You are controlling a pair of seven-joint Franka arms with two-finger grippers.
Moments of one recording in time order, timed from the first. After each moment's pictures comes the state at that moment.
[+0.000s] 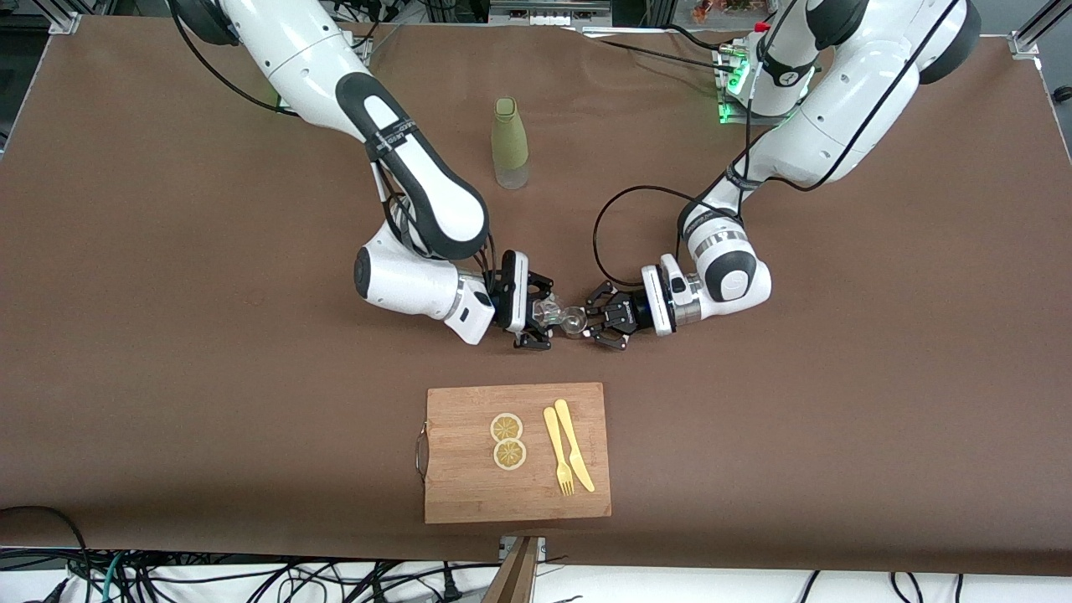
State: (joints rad) left arm -0.08 0.86 -0.34 -1.80 -1.90 2.17 2.62; right arm 0.52 0.80 0.14 -1.45 1.11 2.47 -1.78
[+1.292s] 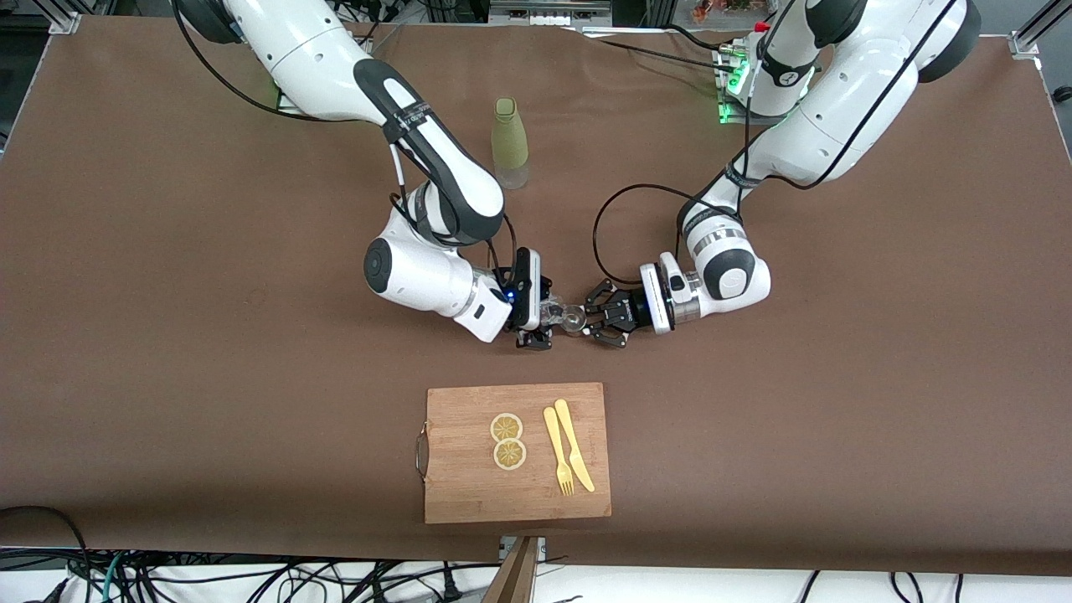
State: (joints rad) left arm -0.08 0.86 -0.34 -1.81 -1.90 2.18 2.62; right arm 0.53 0.80 0.14 -1.41 0.85 2.47 -1.59
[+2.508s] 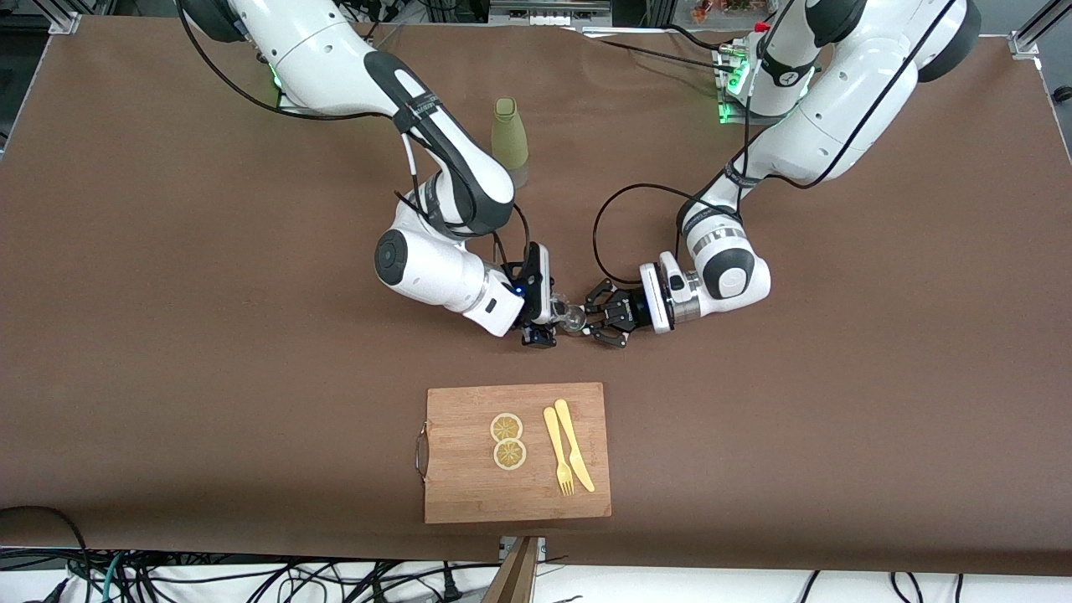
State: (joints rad) left arm -0.08 0.86 -0.34 -1.81 -1.90 2.19 2.62; right arm 0.55 0.80 0.14 -1.39 0.74 2.48 -1.53
